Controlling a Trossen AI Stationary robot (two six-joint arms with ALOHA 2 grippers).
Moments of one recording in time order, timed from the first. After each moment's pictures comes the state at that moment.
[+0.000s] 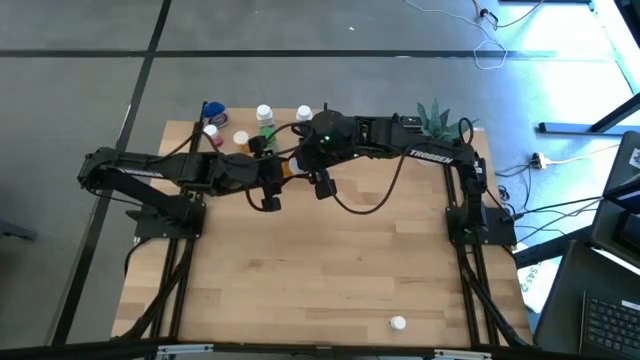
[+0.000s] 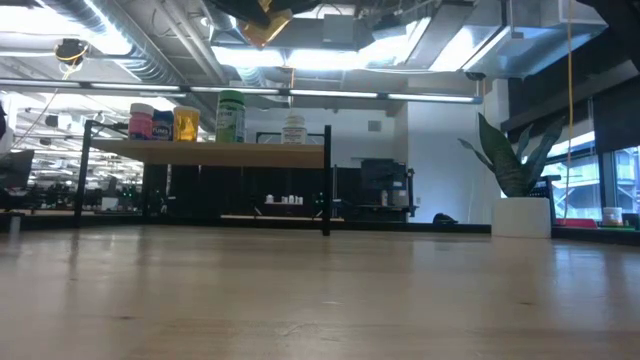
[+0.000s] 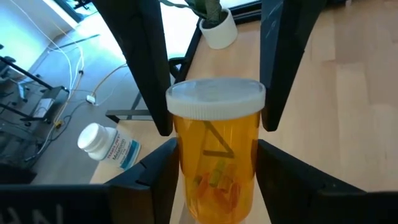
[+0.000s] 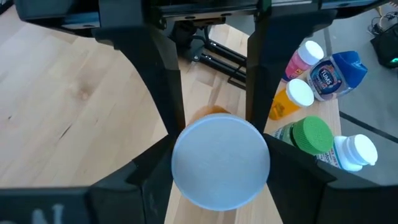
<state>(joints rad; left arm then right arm) -0.08 1.19 1.18 -0.50 -0.58 0.19 -0.12 1.98 2.18 -0.86 -0.08 -0.51</state>
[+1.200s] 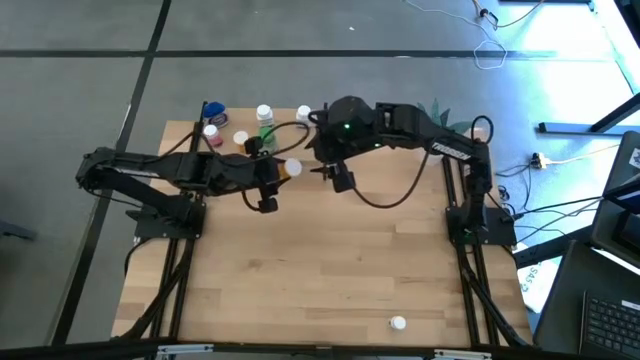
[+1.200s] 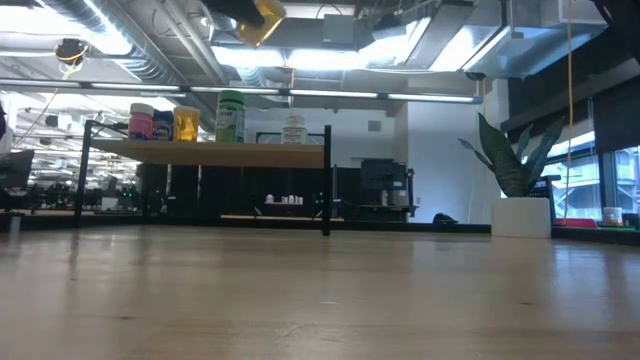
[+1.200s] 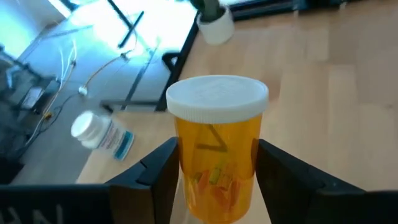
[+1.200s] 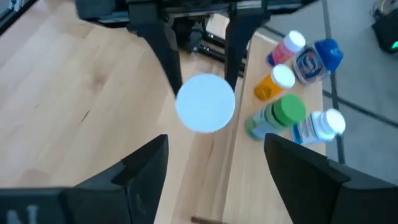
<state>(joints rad) -0.08 1.16 1.18 -0.53 -0.59 0.13 -0.12 1.94 2.36 -1.12 -0.07 -0.48</state>
